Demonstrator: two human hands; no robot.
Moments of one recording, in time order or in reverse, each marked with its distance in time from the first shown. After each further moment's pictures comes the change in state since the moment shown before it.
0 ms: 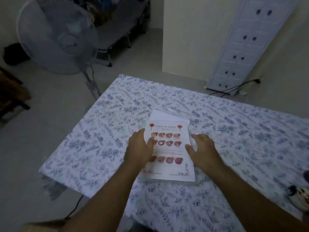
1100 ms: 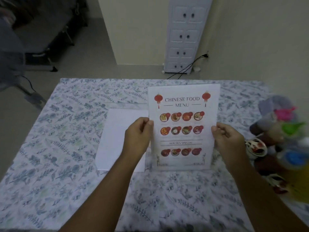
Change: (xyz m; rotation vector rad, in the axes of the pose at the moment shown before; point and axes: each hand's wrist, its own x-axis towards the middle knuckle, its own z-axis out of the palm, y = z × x) left_hand -0.006 0.101 0.070 -0.390 -0.263 0.121; right_hand -0.079 0.109 -0.093 0.694 0.573 0.468
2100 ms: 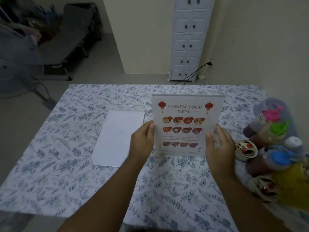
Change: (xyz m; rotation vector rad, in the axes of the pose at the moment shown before) left_hand -0.035 0.001 0.066 0.129 0.119 0.155; right_hand -0.007 0.046 -0.029 -0.173 0.068 -0.248
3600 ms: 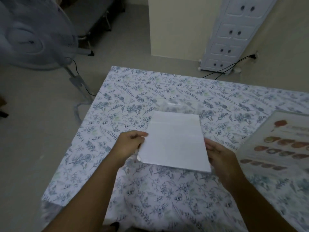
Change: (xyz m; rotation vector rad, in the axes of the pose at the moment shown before) left_hand 0.082 -0.151 -0.266 -0.169 -0.107 -0.565; right_hand -0.063 -0.118 0.207 0.411 -0.532 0.434
